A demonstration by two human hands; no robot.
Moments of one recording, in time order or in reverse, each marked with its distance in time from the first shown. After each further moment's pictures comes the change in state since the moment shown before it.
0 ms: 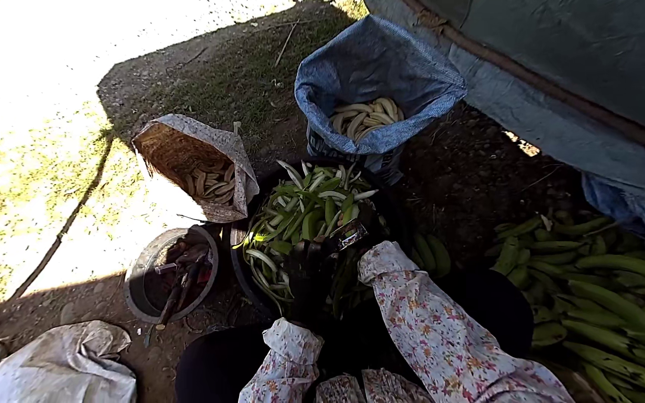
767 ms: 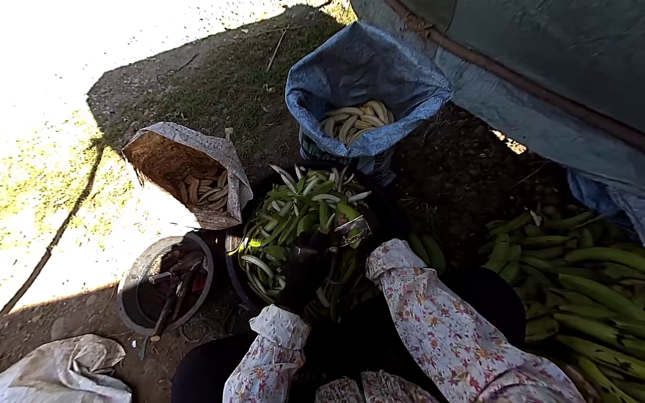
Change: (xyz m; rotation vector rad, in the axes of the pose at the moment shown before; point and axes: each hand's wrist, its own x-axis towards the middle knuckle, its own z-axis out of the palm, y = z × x) left_hand 0.040 -0.005 -0.005 -0.084 -0.322 0.073; right_hand 0.048 0.010 -0.040 0.301 -0.346 0.232
